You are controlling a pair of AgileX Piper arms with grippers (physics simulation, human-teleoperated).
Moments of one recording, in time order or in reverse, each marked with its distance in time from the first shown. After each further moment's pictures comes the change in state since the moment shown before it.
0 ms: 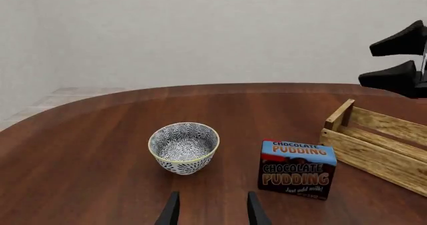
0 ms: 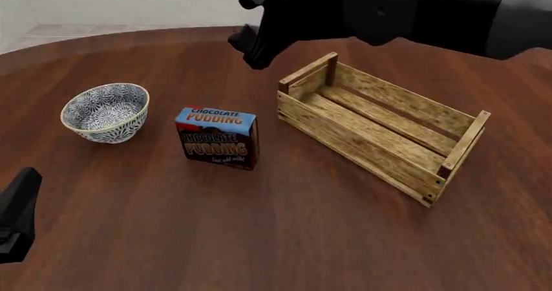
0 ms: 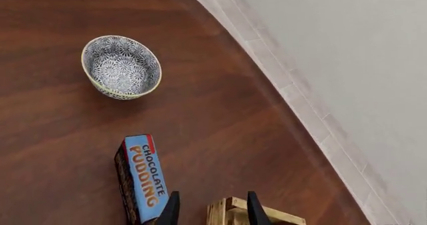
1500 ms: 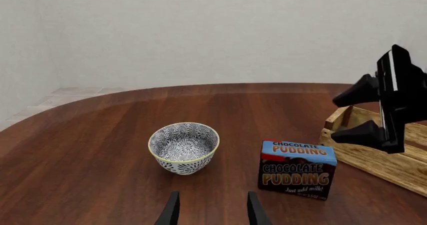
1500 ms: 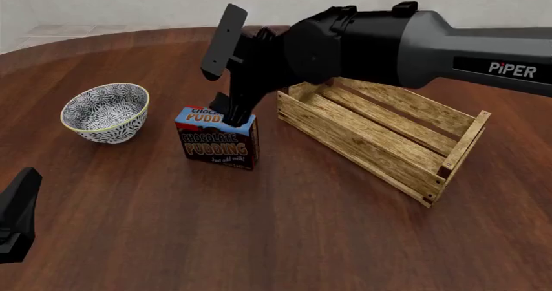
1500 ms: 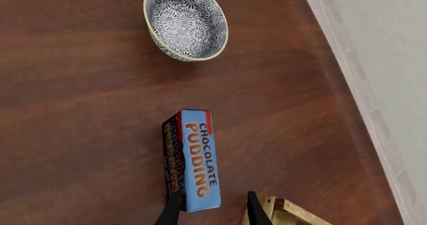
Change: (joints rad) left arm 0.000 0.000 0.000 0.000 0.000; right arm 0.087 0.161 -0.041 0.135 -0.083
